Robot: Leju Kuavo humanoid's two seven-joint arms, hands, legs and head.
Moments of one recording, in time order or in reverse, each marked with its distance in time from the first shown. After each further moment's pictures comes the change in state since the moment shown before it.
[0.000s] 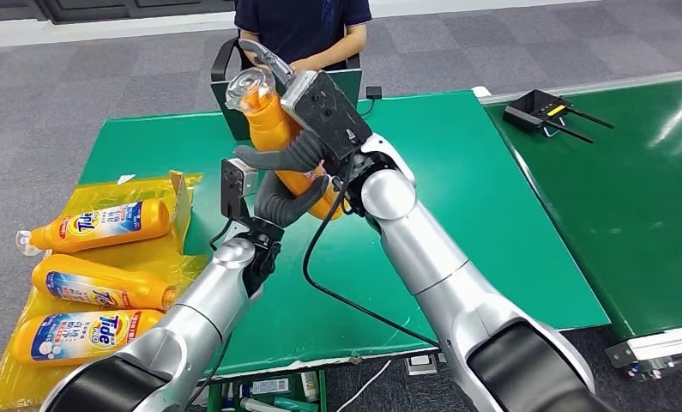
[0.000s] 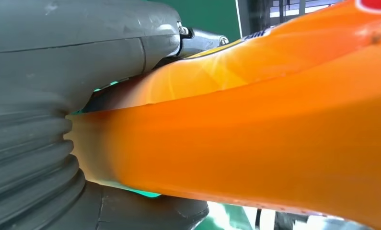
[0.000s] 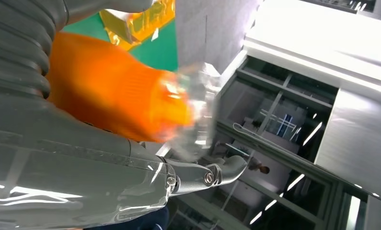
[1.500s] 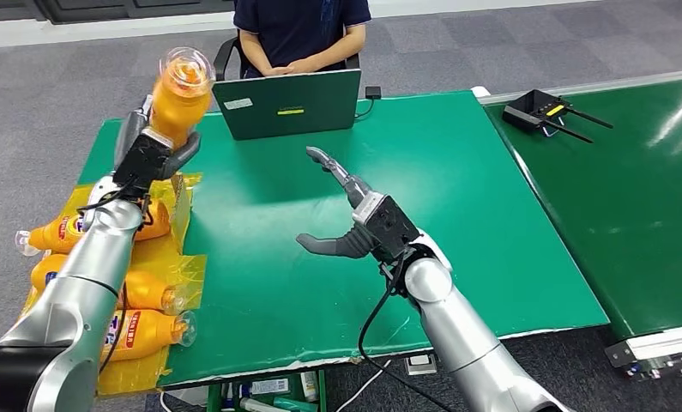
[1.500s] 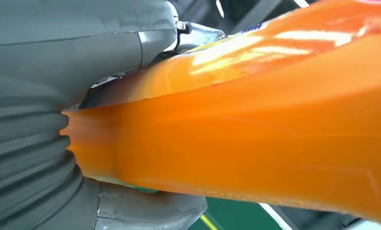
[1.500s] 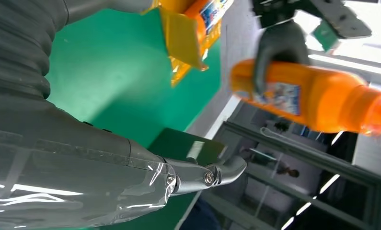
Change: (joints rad) left arm -0.076 0.358 0.210 -0.157 -0.631 0.344 0.029; right arm 0.376 -0.160 -0.035 -0.187 0.037 0.037 -0.109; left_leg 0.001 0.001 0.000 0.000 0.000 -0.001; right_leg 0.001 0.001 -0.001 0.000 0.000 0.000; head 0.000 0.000
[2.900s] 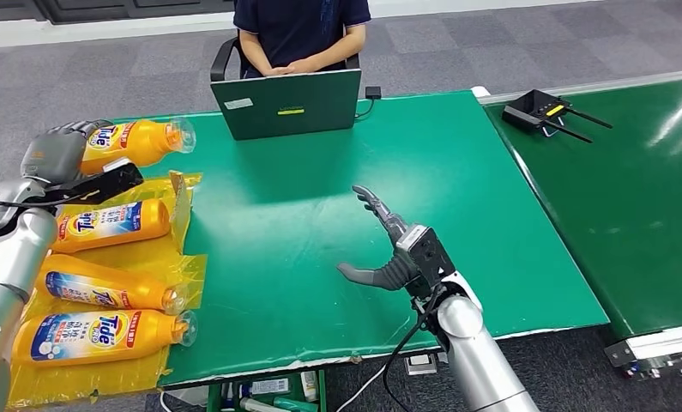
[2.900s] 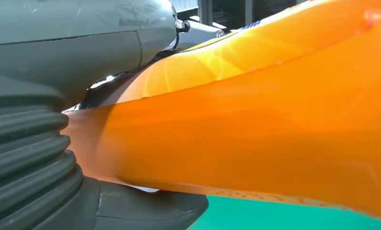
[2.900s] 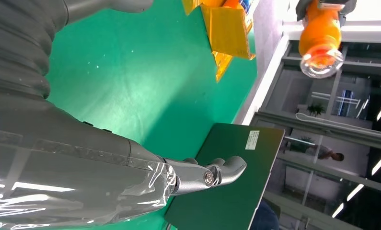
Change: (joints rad) left arm -0.022 0.302 -0.058 0.079 -0.594 0.009 0.230; right arm 0.204 -0.036 -0.171 -0.078 0.031 0.063 0.015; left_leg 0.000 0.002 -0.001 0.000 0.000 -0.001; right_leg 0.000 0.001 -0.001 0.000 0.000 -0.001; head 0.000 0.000
